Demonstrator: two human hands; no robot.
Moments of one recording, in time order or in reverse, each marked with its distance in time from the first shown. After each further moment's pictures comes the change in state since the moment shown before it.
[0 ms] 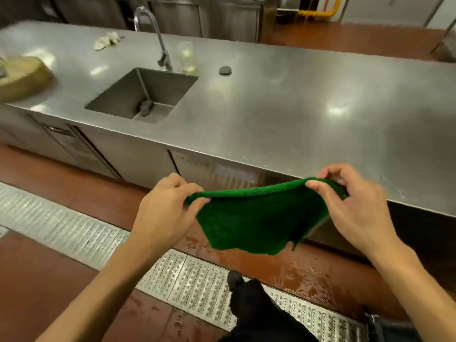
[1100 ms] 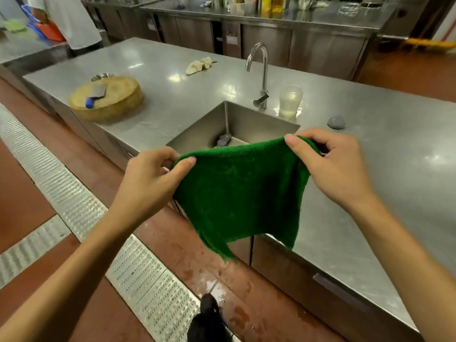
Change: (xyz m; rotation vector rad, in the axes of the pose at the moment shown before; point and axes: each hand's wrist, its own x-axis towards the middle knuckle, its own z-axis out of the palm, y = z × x) left_hand 0.279 -0.355 -0.129 -0.295 0.219 -0.438; right_hand 0.427 -0.155 0.352 0.360 -0.187 -0.223
